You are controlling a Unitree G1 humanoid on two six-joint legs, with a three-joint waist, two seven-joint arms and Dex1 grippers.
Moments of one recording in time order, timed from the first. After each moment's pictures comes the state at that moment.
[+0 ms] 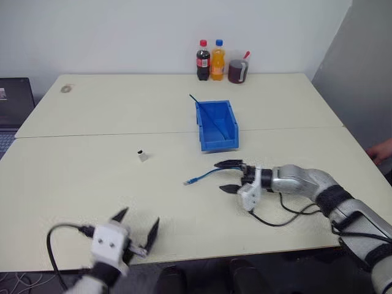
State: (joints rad) left arm 0.48 0.51 0.21 -0.57 -0.25 0.17 -0.46; right arm -0.64 -0.77 0.69 0.50 -0.29 -0.93 0.45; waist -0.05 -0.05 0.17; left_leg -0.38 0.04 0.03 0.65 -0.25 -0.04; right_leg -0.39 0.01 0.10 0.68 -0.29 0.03
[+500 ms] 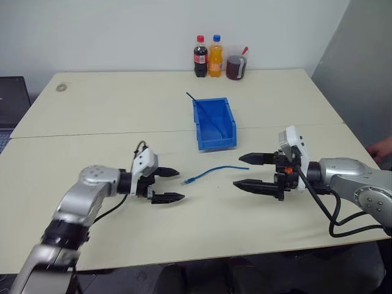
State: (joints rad) left arm -0.51 0.72 -0.20 0.27 -0.33 0.30 -1.36; right arm -0.45 -1.01 0.24 -0.41 1.17 0.62 0.59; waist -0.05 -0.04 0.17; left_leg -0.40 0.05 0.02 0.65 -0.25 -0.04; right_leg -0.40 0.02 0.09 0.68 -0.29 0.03
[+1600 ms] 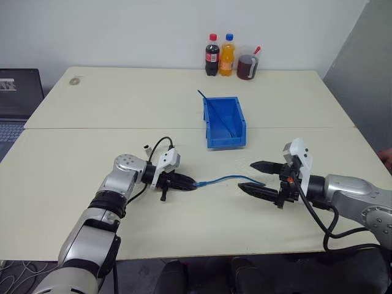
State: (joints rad) left arm -0.71 0.51 -0.23 0.73 -0.16 -0.01 -1.52; right arm -0.26 -0.85 0.02 -0.54 1.03 0.84 0.49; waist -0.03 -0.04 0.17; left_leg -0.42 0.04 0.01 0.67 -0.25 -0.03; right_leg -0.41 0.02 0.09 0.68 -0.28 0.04
